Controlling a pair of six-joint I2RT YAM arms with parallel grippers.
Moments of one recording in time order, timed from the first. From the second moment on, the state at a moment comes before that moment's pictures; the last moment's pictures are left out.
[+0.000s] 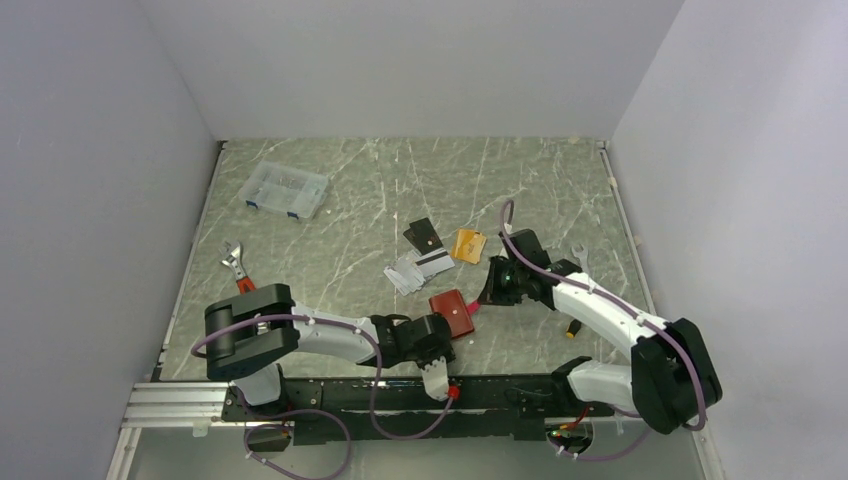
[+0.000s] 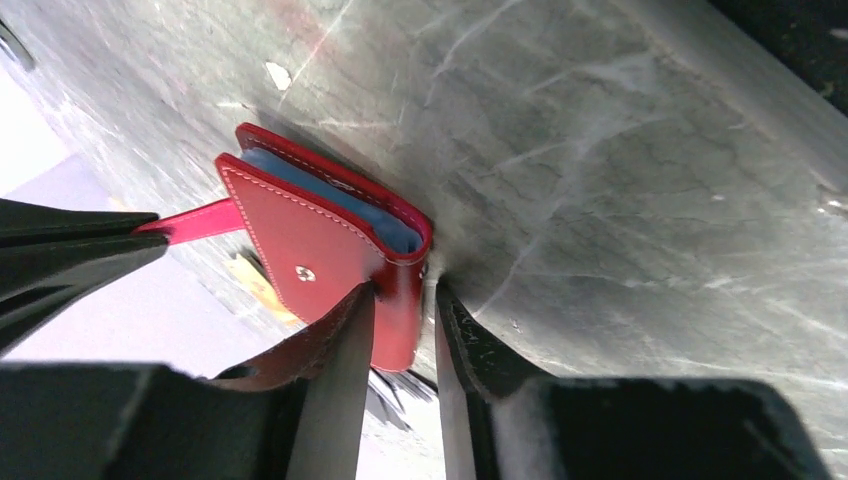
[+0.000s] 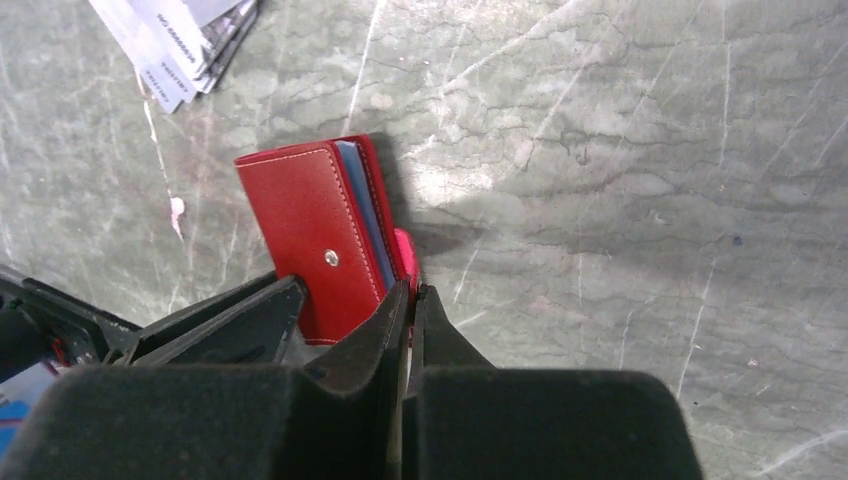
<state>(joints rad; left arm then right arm) -1.31 1.66 0.73 0.04 -0.14 1.49 0.46 1.22 0.63 -0.42 -0.19 0.57</state>
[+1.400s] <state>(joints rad) -1.15 1.60 0.96 -0.33 -0.05 1.15 0.70 1.41 0.66 -0.29 -0.18 0.71</state>
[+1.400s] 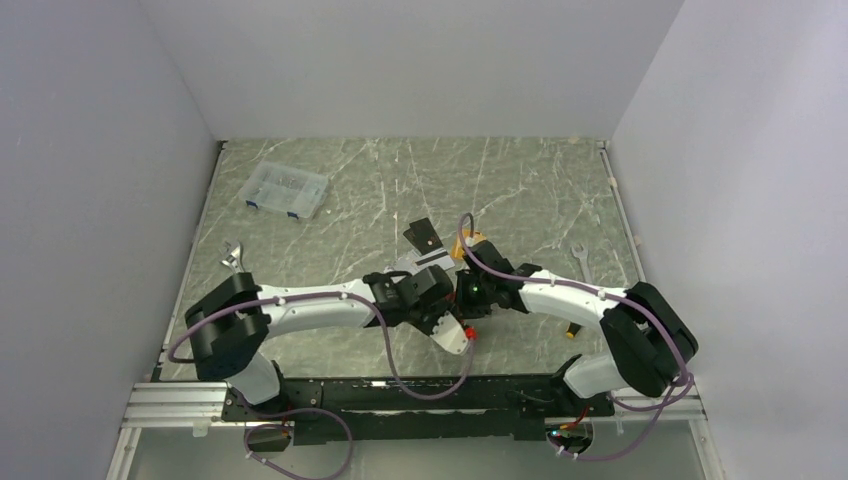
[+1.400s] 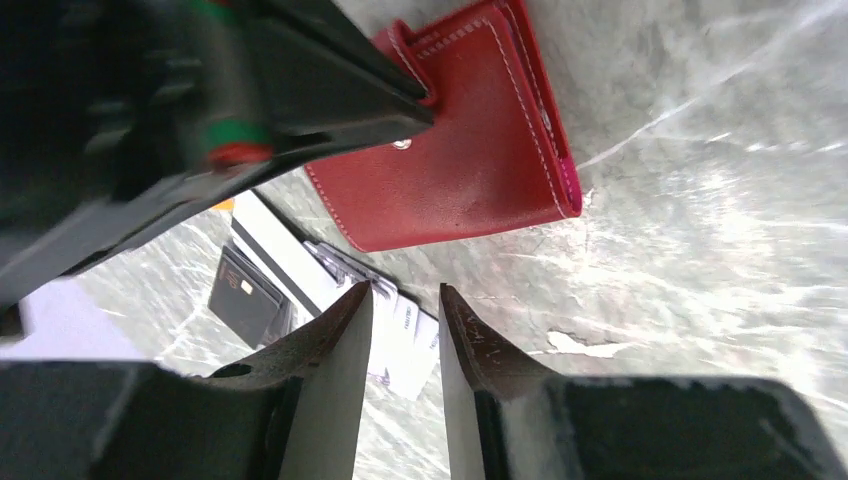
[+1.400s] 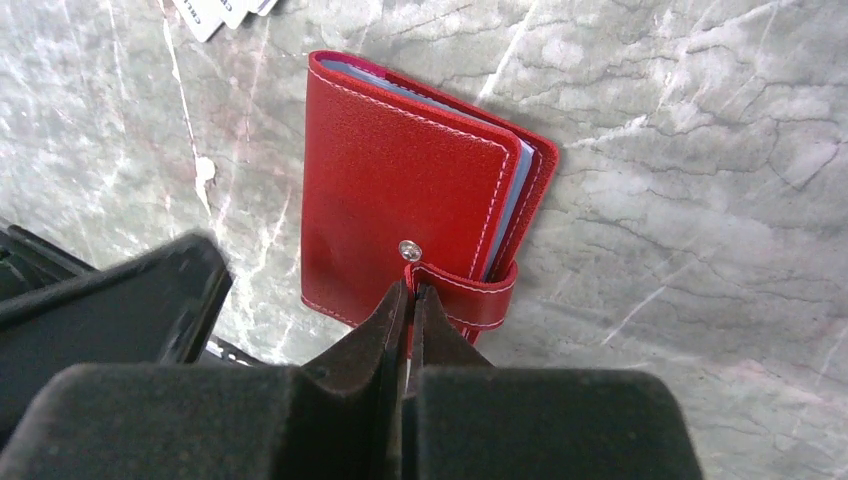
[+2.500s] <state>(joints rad) -0.72 1.54 1.07 -0.40 0.63 0.33 0.61 1.39 0.62 -0.27 -0.27 0.73</state>
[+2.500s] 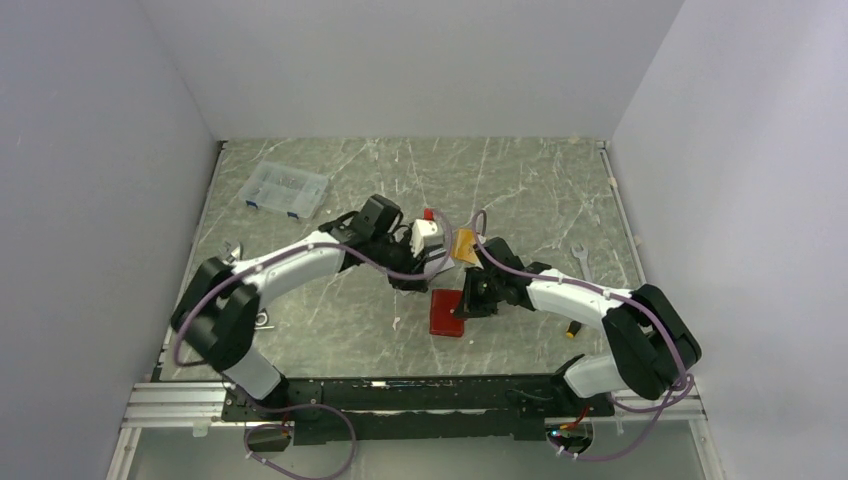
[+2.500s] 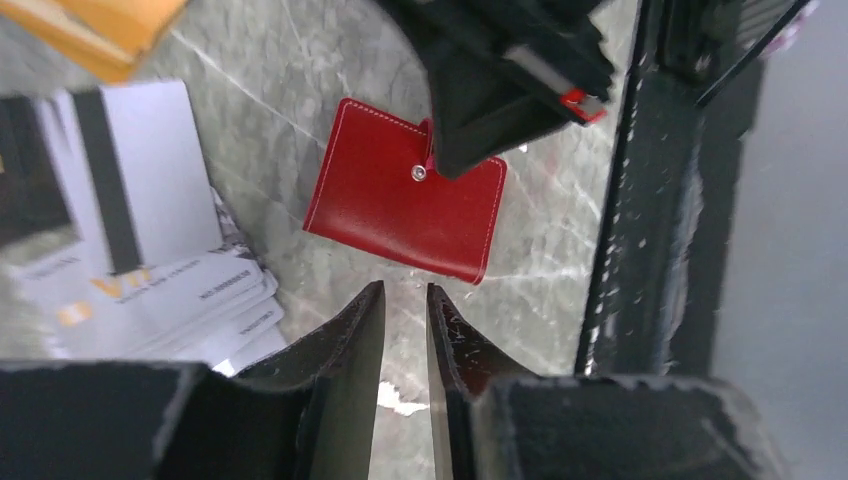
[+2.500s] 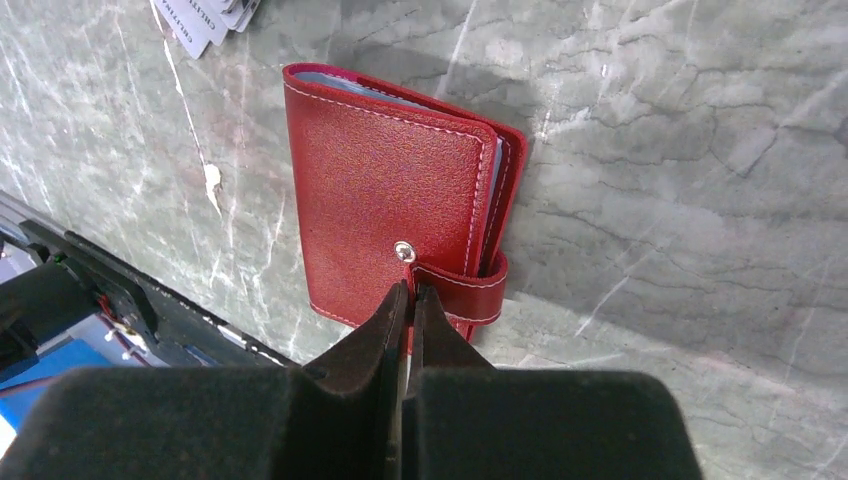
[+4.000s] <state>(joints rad) -0.69 1.93 1.00 0.00 0.86 -0.20 0.56 1.41 0.69 -0.35 -0.32 0.75</state>
